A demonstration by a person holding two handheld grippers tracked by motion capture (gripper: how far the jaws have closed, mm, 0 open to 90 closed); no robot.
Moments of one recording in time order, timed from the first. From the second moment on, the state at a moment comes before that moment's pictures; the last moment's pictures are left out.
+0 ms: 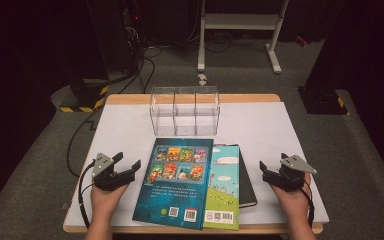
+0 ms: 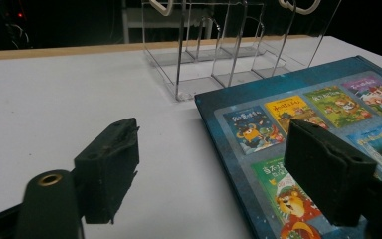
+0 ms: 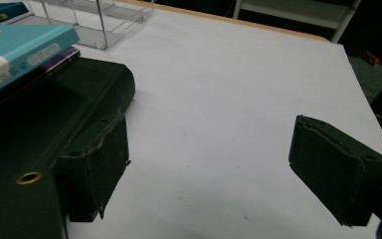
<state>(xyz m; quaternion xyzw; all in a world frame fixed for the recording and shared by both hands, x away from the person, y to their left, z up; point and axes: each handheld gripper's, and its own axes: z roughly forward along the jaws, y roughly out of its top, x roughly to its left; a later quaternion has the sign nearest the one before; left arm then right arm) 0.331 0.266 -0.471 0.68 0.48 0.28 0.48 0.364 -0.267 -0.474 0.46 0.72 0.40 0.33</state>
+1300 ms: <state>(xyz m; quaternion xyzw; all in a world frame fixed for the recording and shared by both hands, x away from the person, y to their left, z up) 0.325 0.220 -0.502 0.74 0.49 0.14 0.44 0.330 -0.204 -0.452 0.38 0.75 0.48 0.25</state>
